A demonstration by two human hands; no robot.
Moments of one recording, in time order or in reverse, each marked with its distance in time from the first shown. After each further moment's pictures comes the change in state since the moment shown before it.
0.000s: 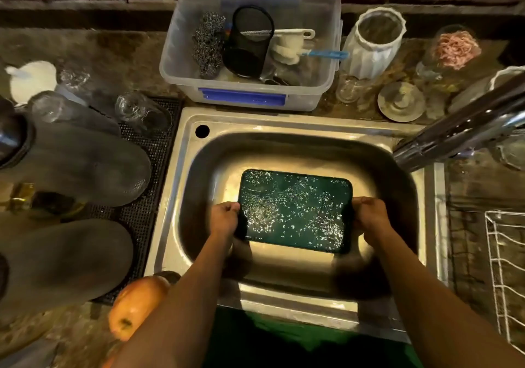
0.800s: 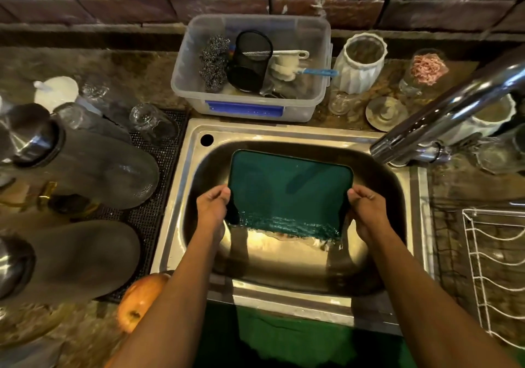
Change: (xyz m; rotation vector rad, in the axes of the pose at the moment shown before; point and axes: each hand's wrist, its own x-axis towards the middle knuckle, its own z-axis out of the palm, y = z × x) left_hand -0.043 0.059 -0.032 -0.438 -0.003 0.106; right_hand -0.031 -0.028 -0.005 0.413 -0.055 -0.147
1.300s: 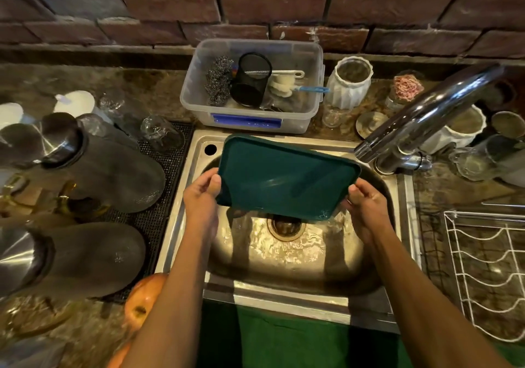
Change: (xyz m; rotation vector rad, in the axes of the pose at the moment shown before) left_hand -0.045 0.055 -0.018 -0.170 -0.131 0.265; right_hand -0.022 -0.024 -0.011 0.171 -0.239 -0.185
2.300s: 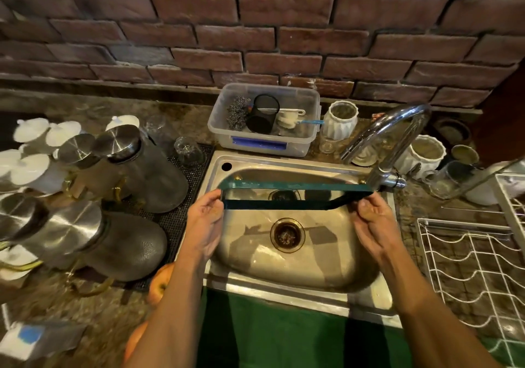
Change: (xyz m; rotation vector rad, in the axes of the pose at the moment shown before) left_hand -0.057 0.020 -0.051 -0.285 -0.268 0.002; right_hand -0.084 -0.058 0.004 0.341 -0.173 -0.068
